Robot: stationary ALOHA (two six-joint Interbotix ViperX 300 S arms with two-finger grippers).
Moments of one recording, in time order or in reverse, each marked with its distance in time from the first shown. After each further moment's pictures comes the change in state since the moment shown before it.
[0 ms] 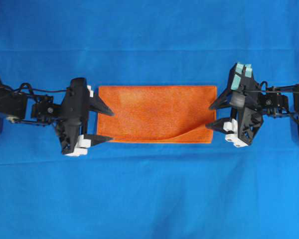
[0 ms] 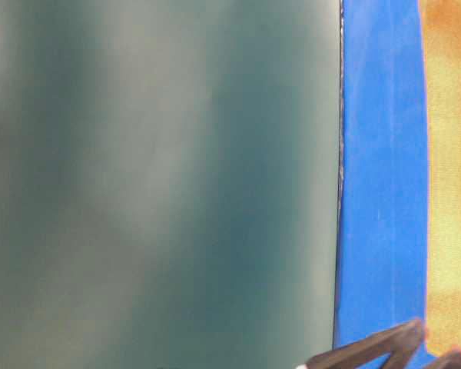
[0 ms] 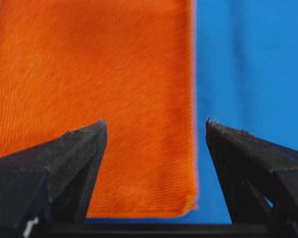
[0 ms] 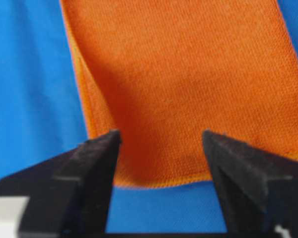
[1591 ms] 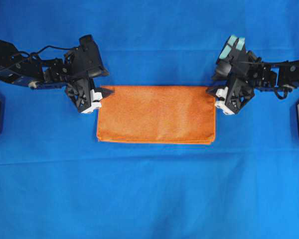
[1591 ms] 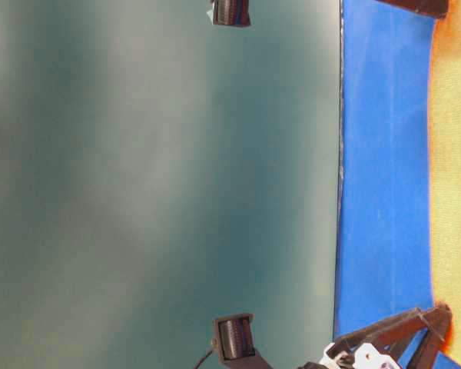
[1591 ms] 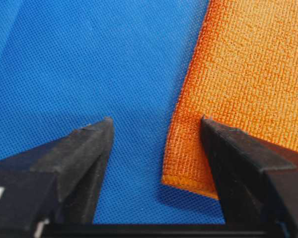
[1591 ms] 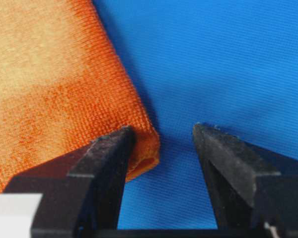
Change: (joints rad) left arm 0.342 0.221 -0.063 0.000 0.051 0.037; right arm -0.264 0.218 -0.026 -0.124 -0.058 0.000
